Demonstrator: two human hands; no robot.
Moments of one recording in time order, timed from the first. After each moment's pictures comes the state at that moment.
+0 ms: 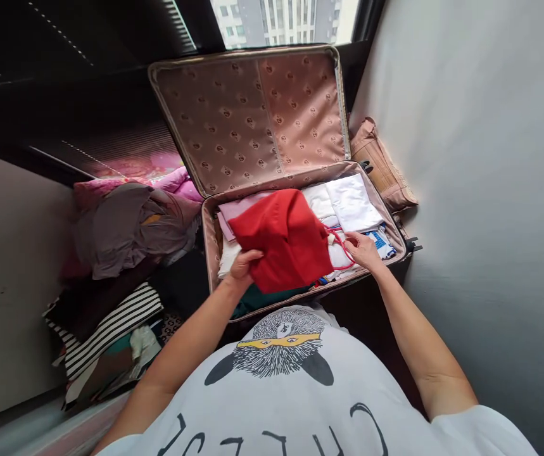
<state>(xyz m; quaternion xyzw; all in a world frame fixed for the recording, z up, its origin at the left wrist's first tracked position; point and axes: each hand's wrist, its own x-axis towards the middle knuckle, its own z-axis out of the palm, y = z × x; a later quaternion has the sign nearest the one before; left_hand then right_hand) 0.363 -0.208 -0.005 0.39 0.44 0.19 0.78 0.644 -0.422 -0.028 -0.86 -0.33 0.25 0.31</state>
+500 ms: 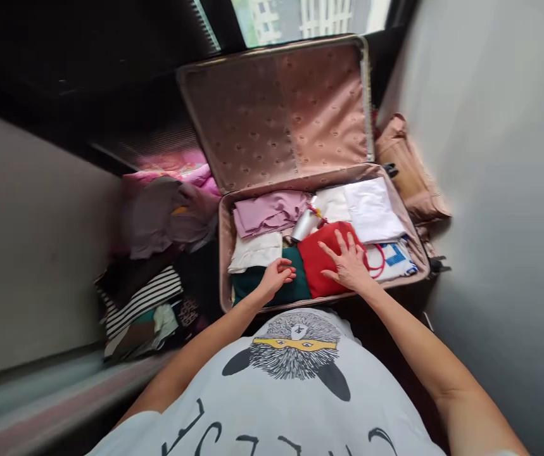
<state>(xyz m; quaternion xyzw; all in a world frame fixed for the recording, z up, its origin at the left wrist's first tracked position) 0.371 -0.262 -0.076 0.49 0.53 0.09 0.69 0.607 -0.400 -0.050 -0.79 -0.59 0.16 0.05</state>
